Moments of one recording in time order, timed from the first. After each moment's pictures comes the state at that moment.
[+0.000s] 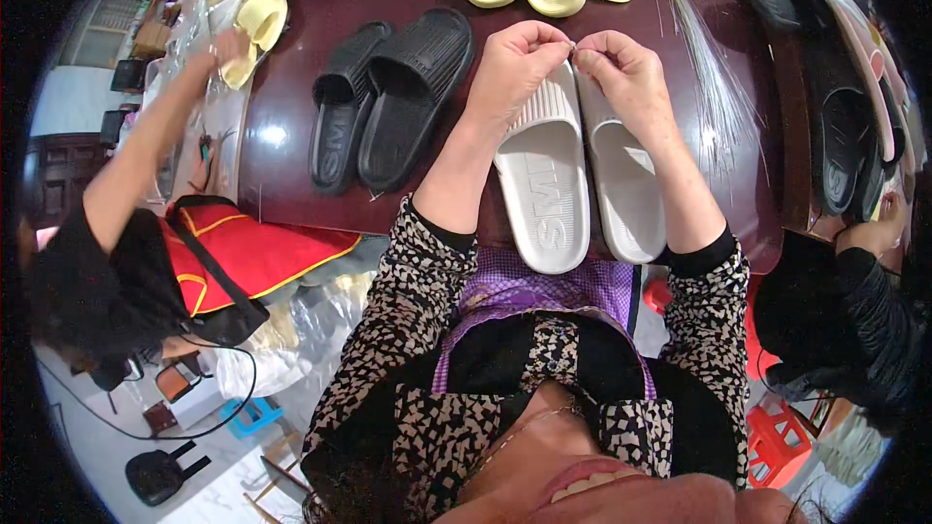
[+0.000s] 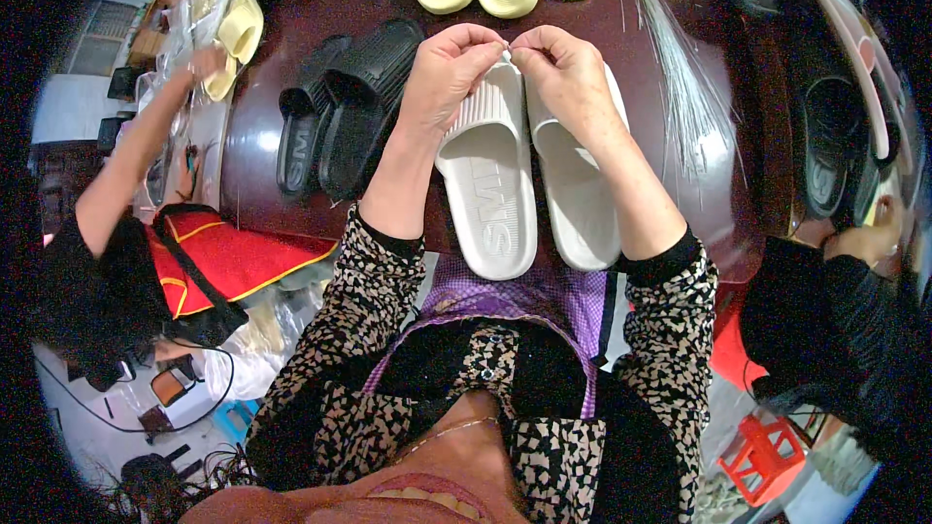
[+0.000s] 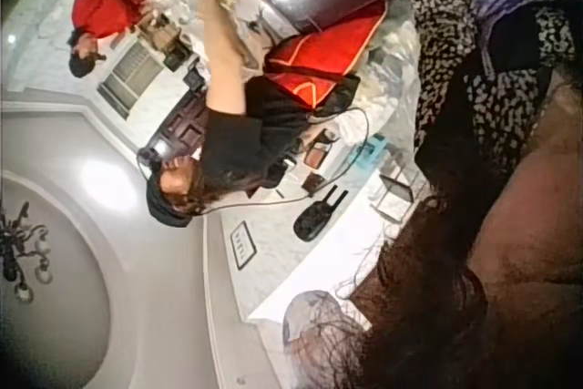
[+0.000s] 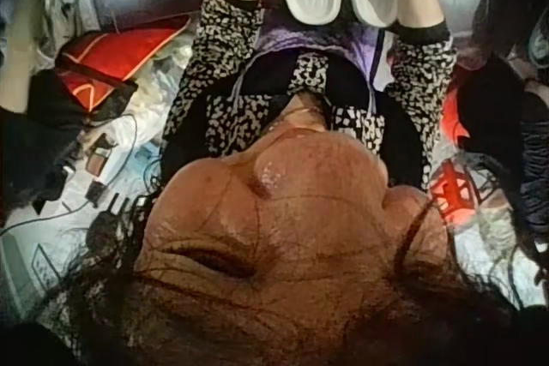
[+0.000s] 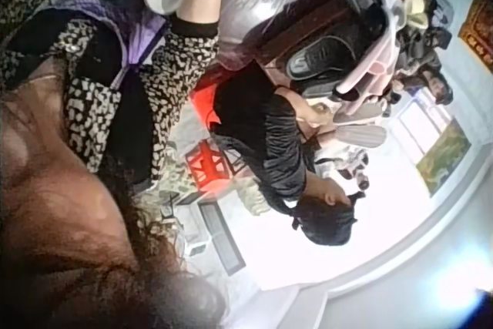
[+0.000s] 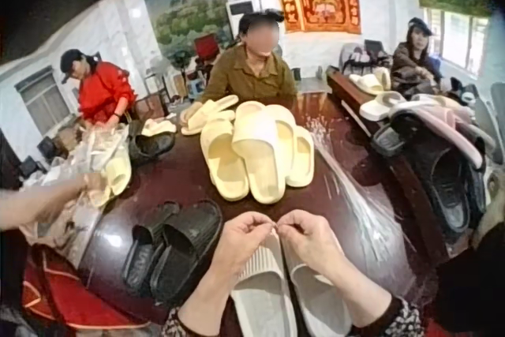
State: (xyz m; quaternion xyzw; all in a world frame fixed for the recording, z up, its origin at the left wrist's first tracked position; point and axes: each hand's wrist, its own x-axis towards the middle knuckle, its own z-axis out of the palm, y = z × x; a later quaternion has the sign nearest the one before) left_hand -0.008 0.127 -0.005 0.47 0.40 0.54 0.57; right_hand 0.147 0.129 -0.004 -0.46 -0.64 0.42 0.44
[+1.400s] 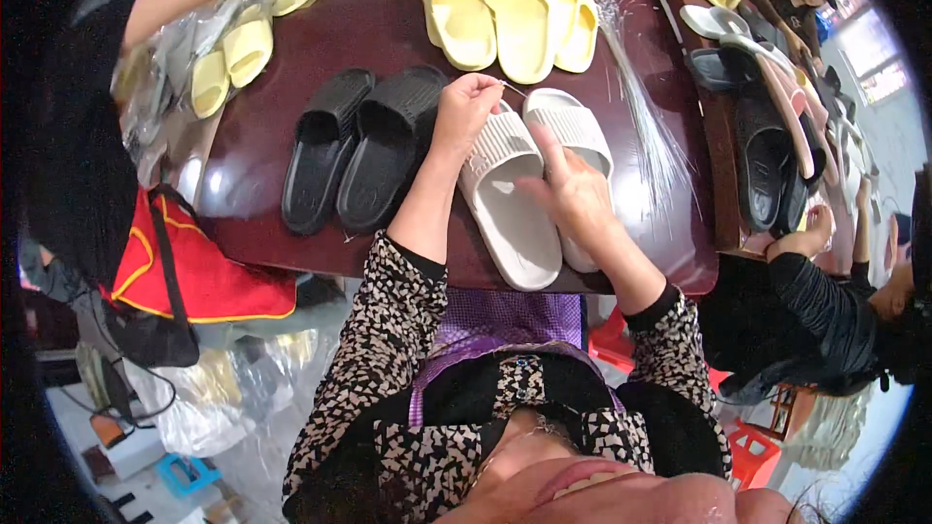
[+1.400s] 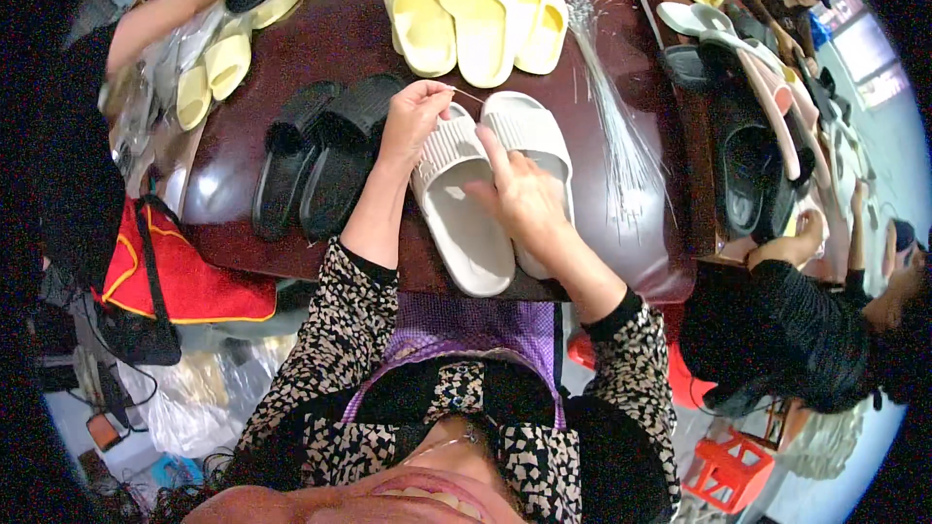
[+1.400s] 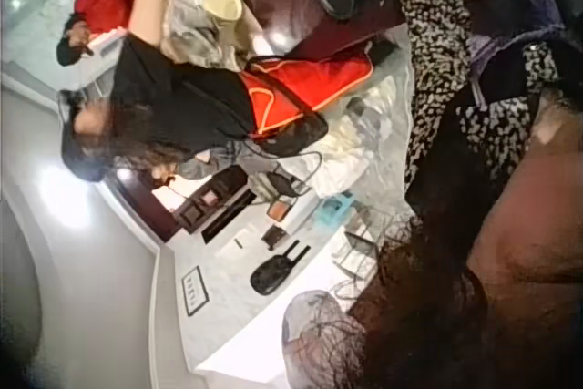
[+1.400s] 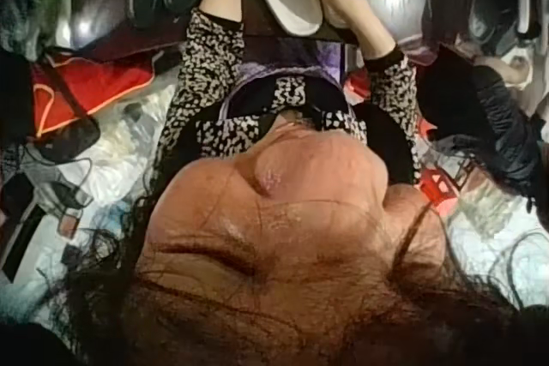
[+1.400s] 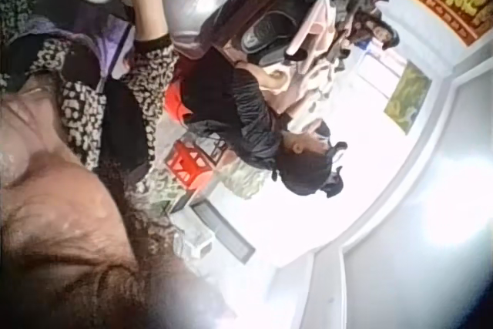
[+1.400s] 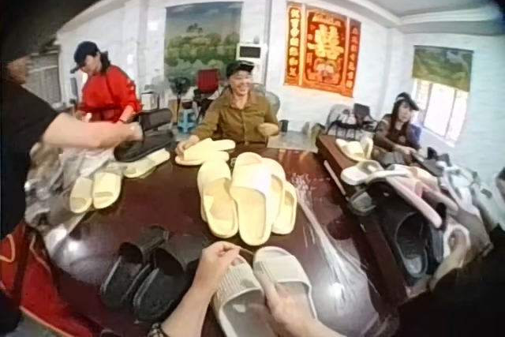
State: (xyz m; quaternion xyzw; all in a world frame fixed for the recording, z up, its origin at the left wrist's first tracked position) left_hand -0.046 0.139 -0.038 0.43 0.46 0.58 0.51; right_hand 0.126 0.052 -0.005 -0.50 -0.82 0.12 0.25
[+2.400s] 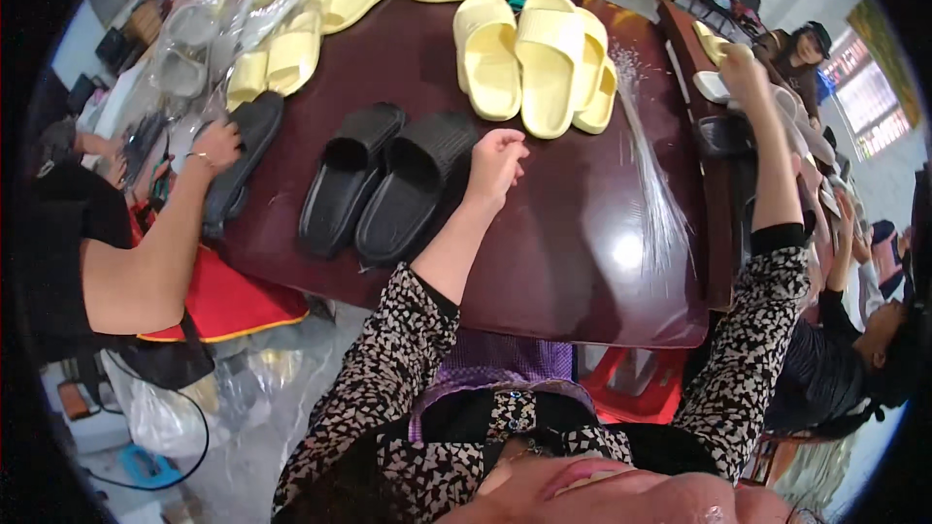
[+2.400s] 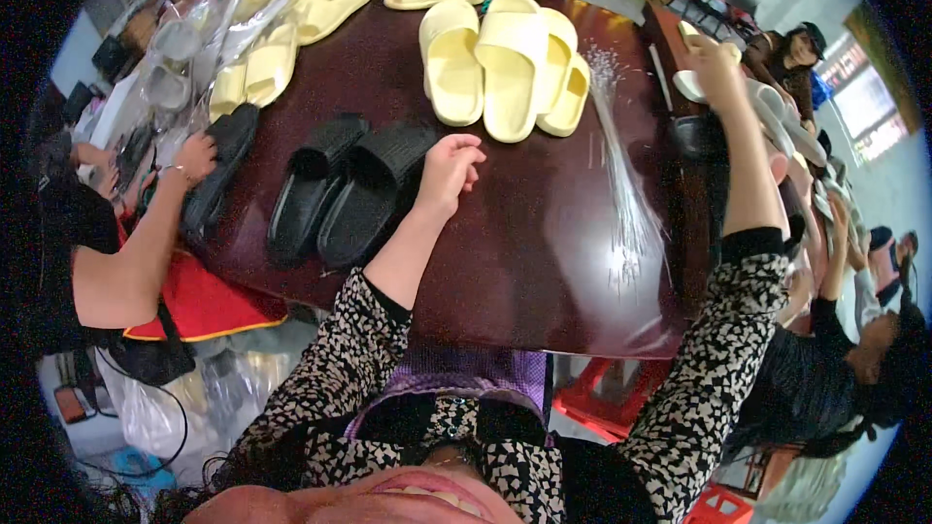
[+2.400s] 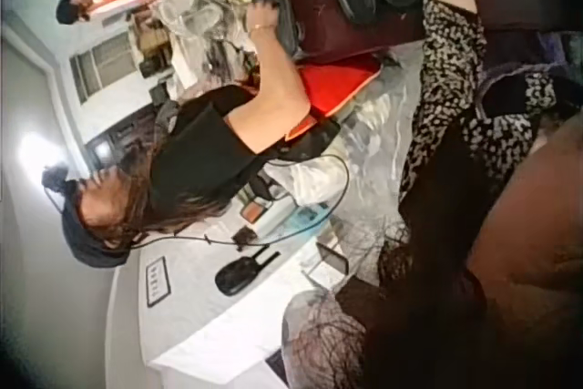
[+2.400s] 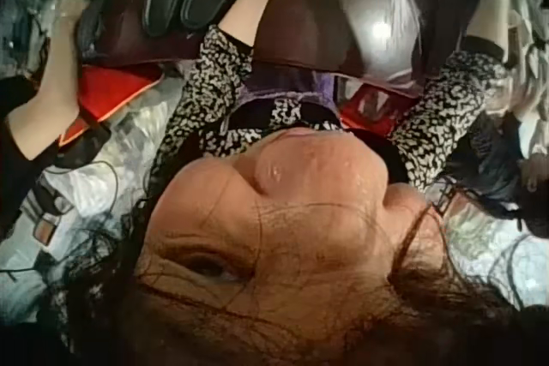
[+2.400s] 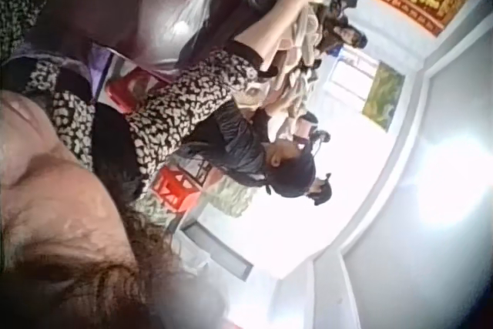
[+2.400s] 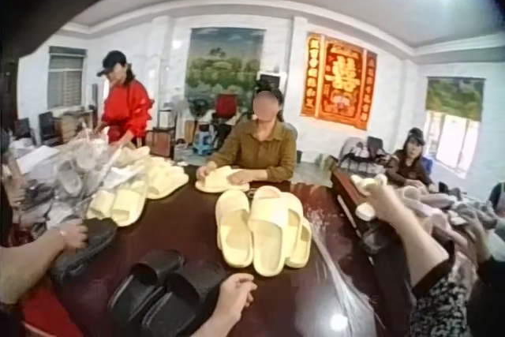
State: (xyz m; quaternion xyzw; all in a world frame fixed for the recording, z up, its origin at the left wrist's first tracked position) left_hand -0.060 0.115 0.002 0.35 0.49 0.58 0.55; right_hand 0.272 0.266 0.190 -0.63 -0.74 -0.07 0.24
